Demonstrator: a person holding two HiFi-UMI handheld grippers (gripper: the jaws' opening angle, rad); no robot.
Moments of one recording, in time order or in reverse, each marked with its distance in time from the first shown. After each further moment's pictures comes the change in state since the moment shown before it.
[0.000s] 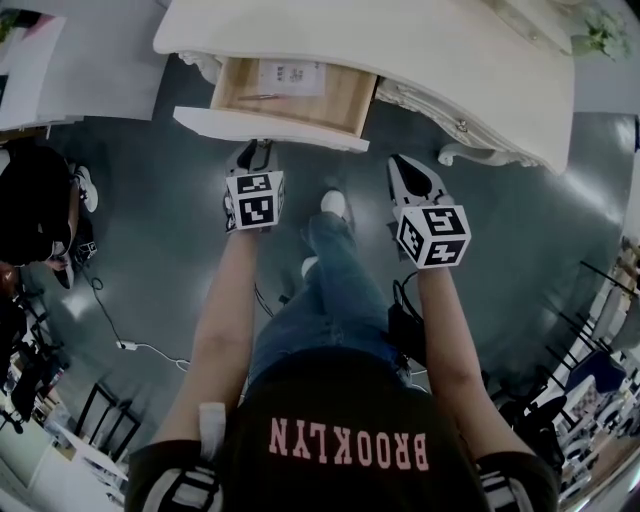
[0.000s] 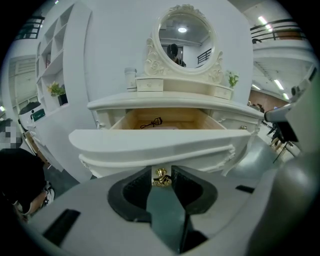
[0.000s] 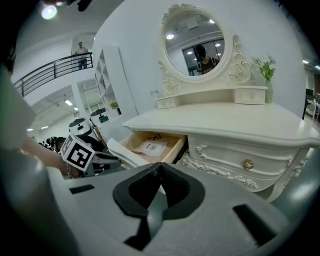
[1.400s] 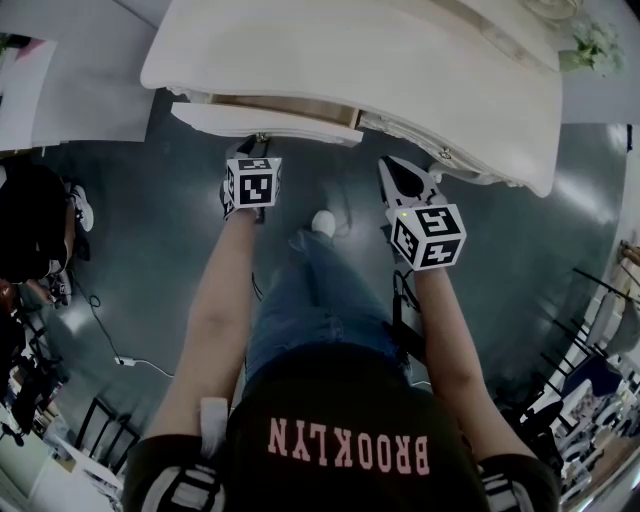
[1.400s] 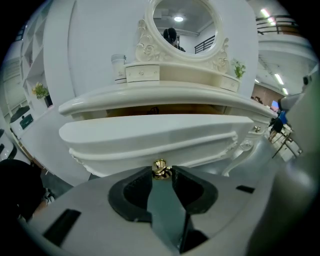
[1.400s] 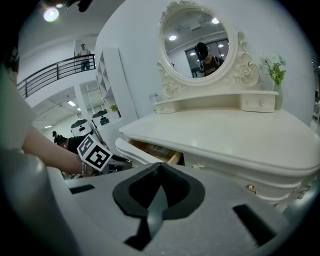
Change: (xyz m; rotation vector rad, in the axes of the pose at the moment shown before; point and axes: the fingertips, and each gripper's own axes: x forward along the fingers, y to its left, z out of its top) left arm 0.074 -0.003 0.049 0.061 0.092 -0.023; right arm 0.025 -0.030 0.049 -0.020 -0.013 0.032
